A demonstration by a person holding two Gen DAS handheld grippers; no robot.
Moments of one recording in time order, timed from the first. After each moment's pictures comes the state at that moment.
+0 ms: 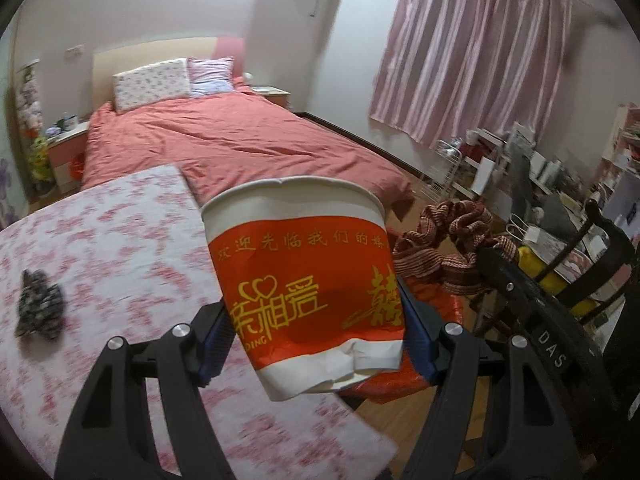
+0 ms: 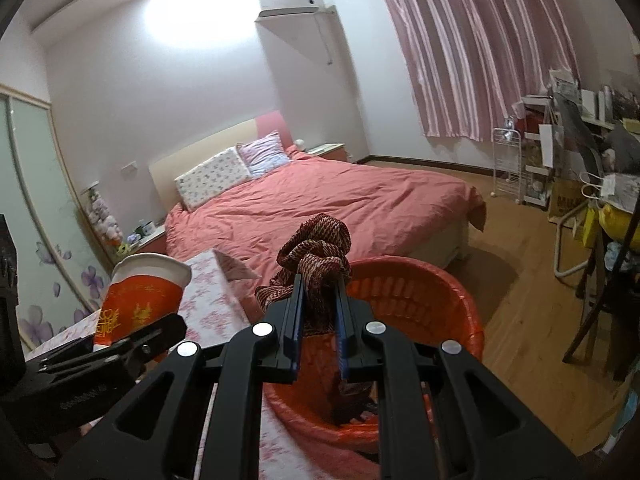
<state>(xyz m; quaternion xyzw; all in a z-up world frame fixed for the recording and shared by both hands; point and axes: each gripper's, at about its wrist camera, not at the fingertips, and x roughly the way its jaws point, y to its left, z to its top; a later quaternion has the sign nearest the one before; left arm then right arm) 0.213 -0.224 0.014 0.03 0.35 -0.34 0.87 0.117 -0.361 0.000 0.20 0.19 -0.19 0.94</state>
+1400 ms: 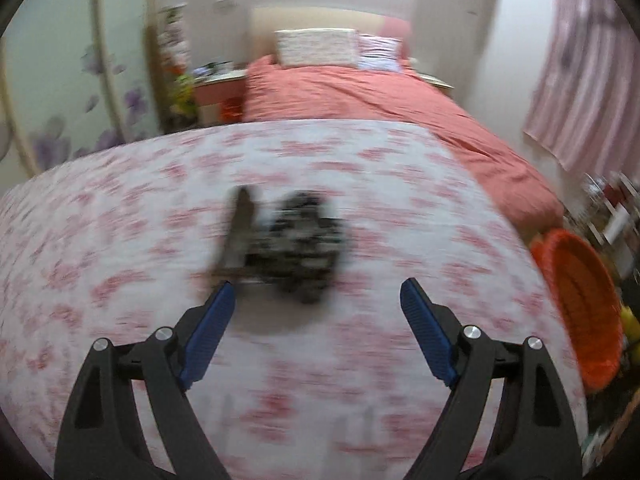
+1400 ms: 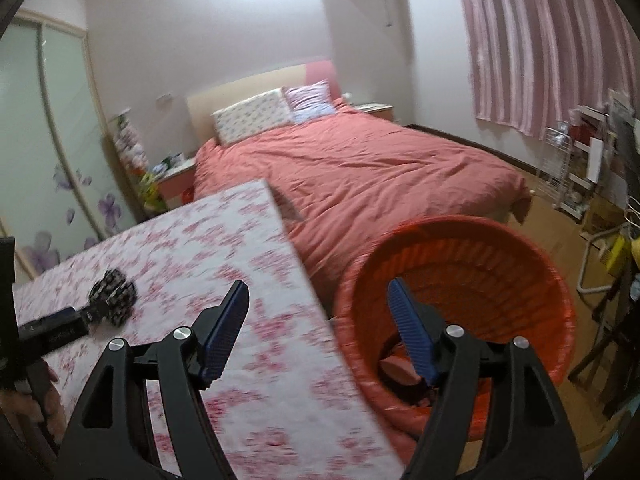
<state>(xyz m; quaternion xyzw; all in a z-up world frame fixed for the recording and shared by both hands) 0.304 0.011 -0.043 -0.01 0.40 -0.05 0.91 0.173 -0.282 -0.020 0.13 0.28 -0.10 0.95</state>
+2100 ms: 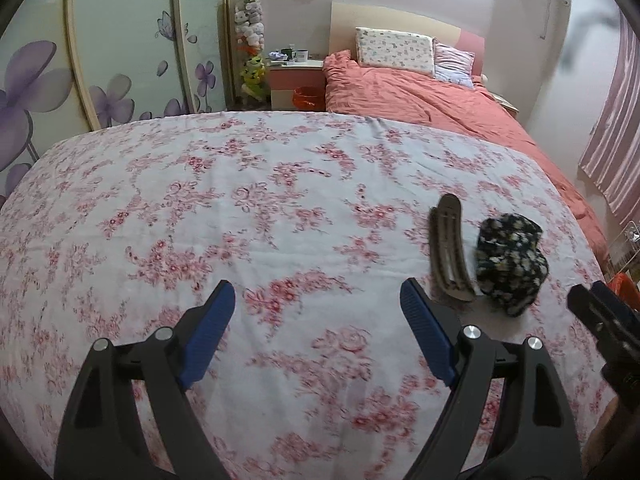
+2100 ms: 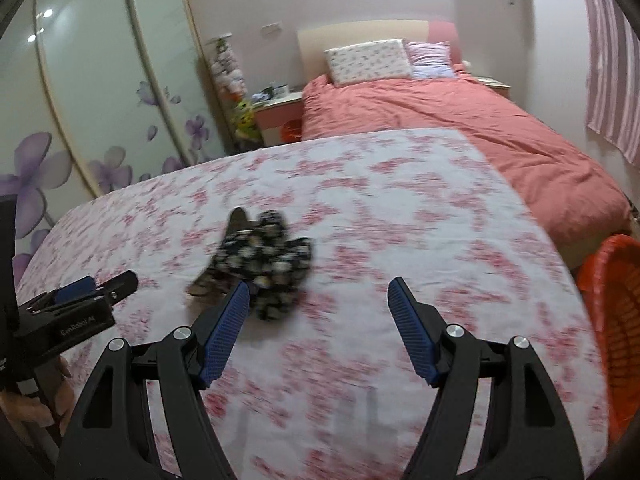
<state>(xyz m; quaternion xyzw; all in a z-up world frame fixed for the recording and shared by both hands) 0.314 0.149 -0.054 -0.04 0.41 0.04 0.91 0.273 -0.108 -0.039 0.08 0.35 0.08 0.93</state>
